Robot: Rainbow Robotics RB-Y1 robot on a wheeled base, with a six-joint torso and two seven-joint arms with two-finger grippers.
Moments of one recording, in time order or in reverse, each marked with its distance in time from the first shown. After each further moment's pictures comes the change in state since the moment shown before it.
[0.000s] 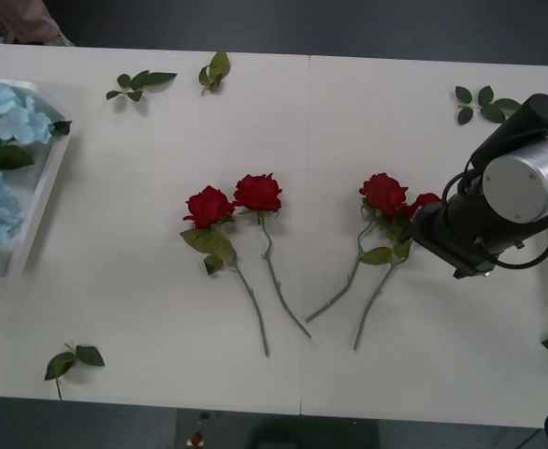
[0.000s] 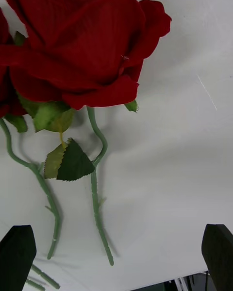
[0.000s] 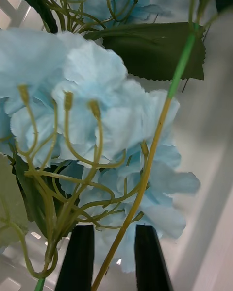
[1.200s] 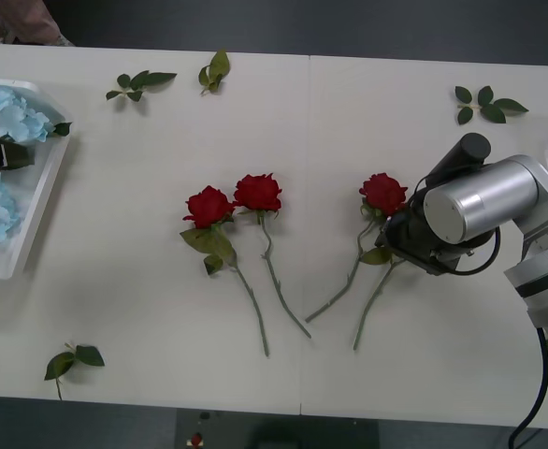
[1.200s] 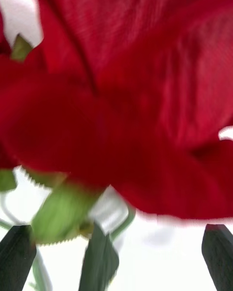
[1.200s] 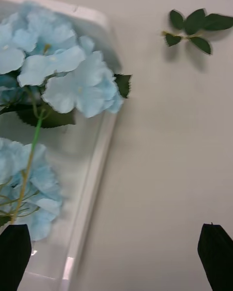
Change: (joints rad) right arm -0.035 0.114 0.104 0.241 0.204 -0.240 0.118; left arm 0.000 -0.005 0.273 -0.477 0.156 0.411 -0.062
